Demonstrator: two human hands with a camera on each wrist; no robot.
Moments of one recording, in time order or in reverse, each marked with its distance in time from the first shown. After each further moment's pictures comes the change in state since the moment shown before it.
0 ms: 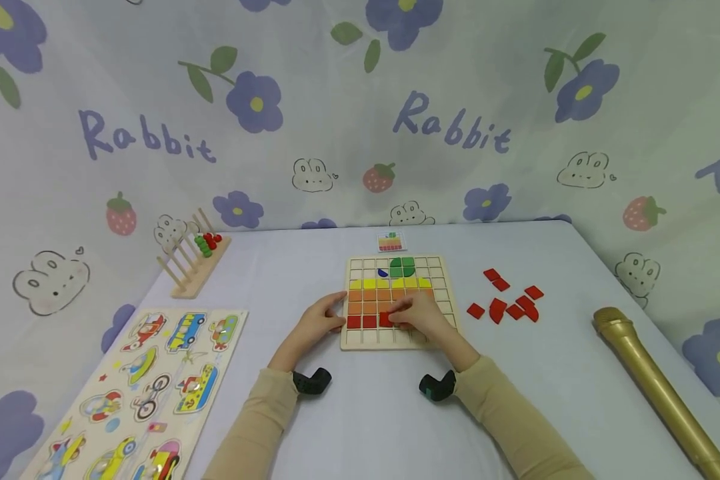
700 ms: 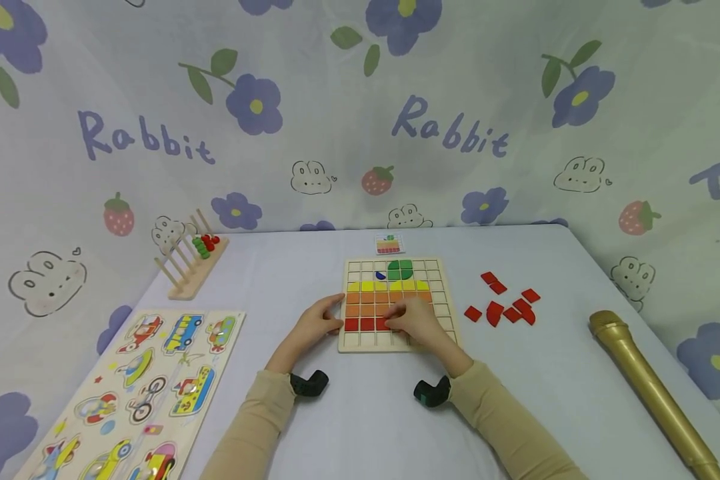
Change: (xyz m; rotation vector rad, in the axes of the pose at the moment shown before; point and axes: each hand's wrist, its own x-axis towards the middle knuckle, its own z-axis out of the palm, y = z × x) left_hand -0.001 0.002 -0.001 -0.004 -0.004 0.013; right_hand -0.002 0.003 0.006 -0.194 0.046 -0.097
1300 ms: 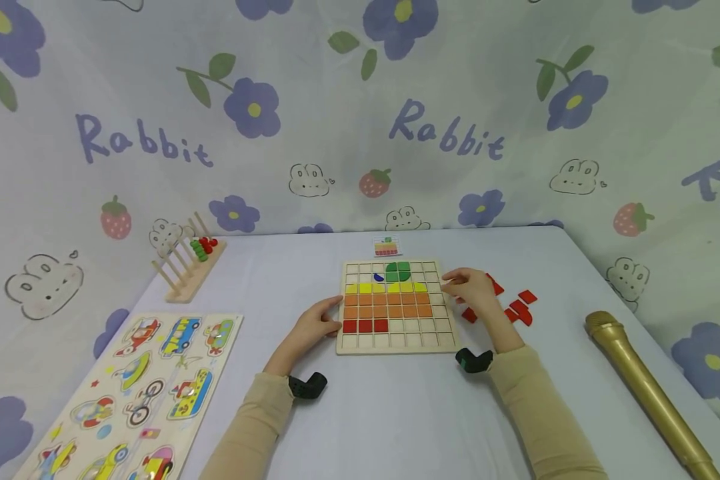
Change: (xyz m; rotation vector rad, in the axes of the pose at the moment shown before) left_hand -0.002 0.000 0.001 -0.014 0.004 -0.012; right_hand 0.012 0.036 -0.105 0.093 0.161 0.029
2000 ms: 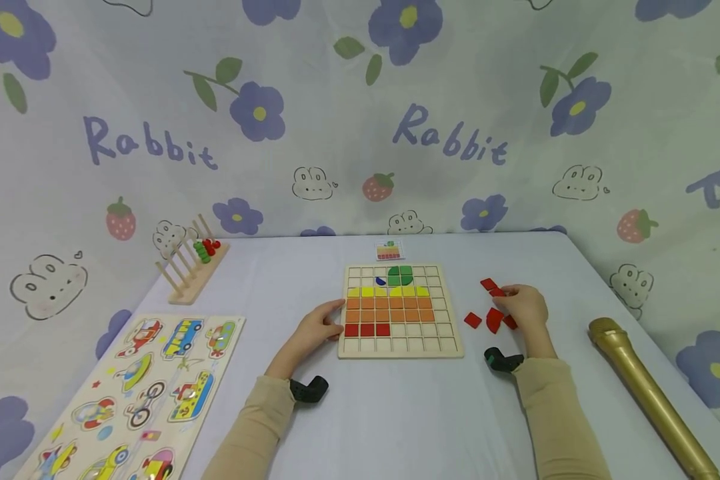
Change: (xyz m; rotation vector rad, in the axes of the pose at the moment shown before) left_hand -0.001 0.000 0.000 0.000 0.004 0.010; right_hand -0.001 0.058 -0.054 -0.338 0.198 0.216
